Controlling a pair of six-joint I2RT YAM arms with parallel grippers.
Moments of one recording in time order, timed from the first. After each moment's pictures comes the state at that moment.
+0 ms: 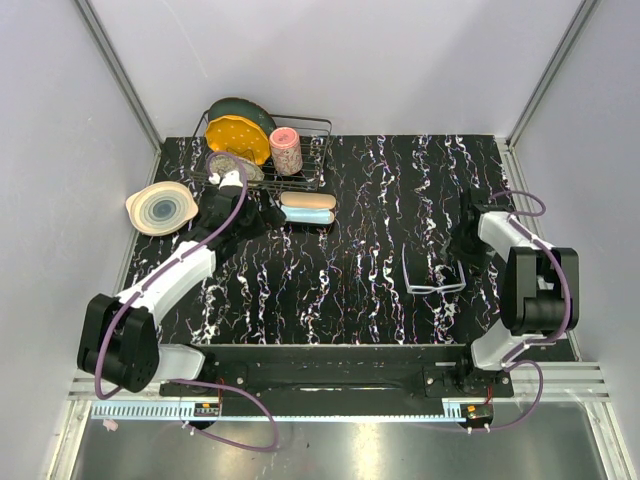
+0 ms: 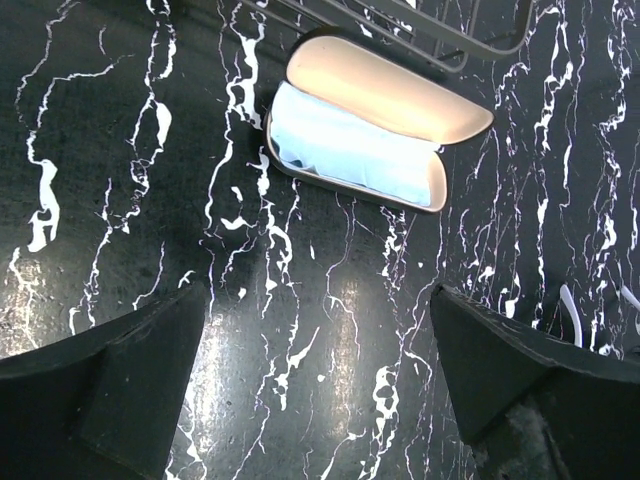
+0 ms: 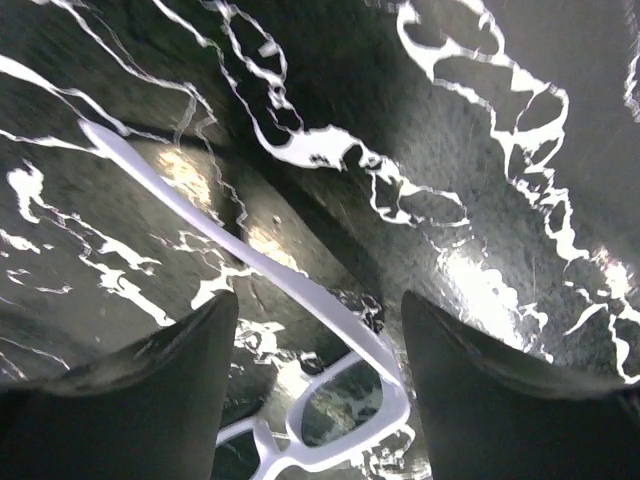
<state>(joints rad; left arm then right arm) -0.35 1.32 0.86 -0.16 -0.09 -0.64 -0.01 1.61 1.01 -0.72 0.25 0.58</state>
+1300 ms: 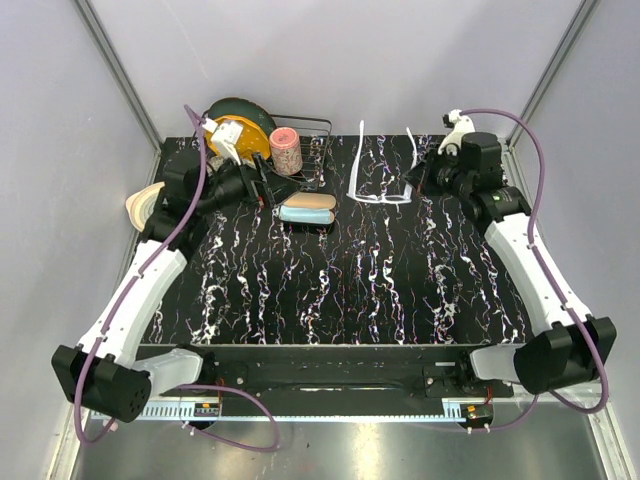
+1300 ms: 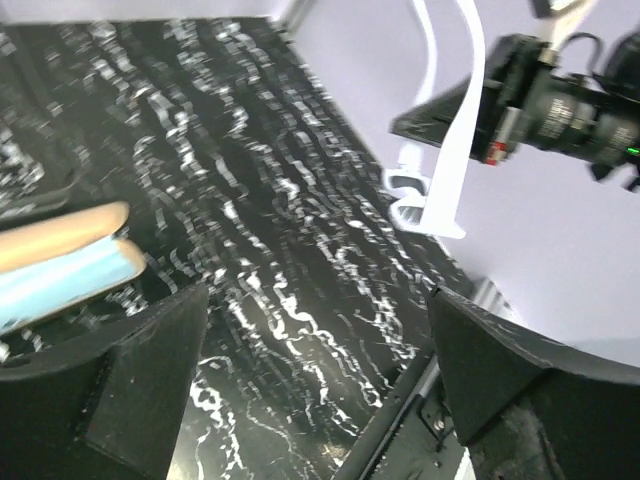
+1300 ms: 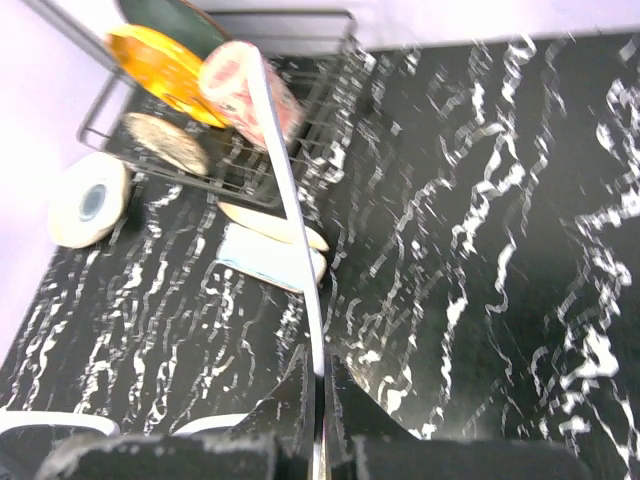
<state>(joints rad) -0.29 1.16 1.17 -0.20 0.57 -0.50 0.22 1.33 1.31 -0.44 -0.26 0.34</state>
